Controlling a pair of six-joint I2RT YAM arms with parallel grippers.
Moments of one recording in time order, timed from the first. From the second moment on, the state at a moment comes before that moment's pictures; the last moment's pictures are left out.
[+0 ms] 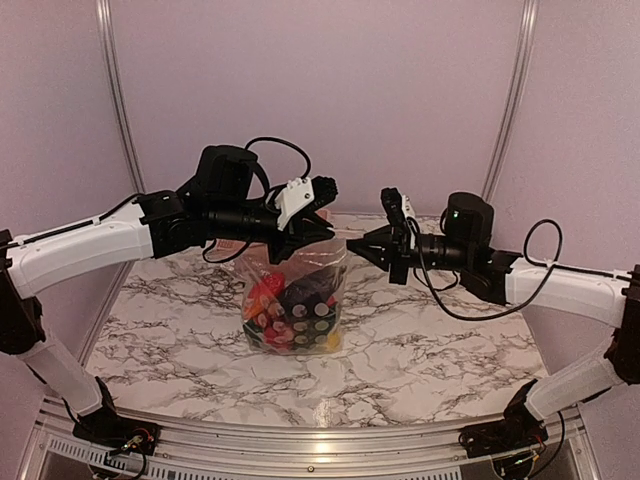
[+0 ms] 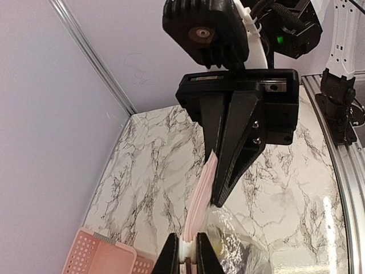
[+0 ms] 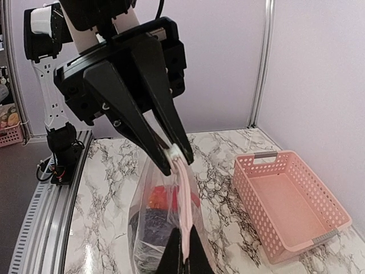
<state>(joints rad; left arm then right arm) -0.91 1.57 1.45 -0.25 0.29 0.52 0.65 1.33 0.87 0.36 -0.72 -0.11</state>
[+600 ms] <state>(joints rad) -0.73 1.36 1.23 -0.19 0.29 0.48 0.50 1.15 0.73 0.41 -0.72 -0.02</state>
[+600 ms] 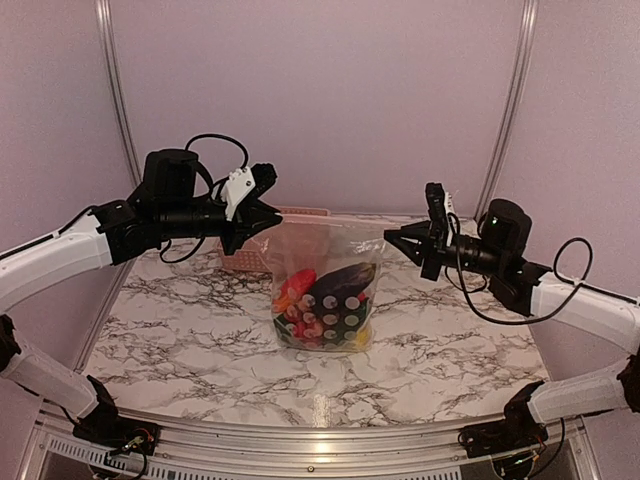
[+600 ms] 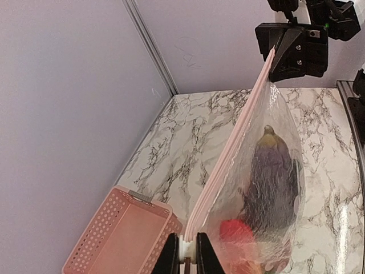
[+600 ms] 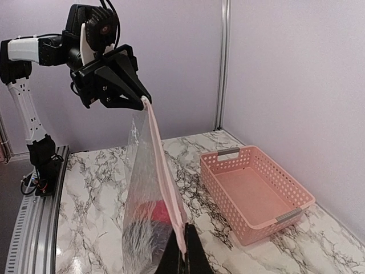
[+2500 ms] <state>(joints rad) -0.93 1.25 1.11 -0.14 0.10 0.70 0.83 1.44 1.56 -0.67 -0.28 -0.25</state>
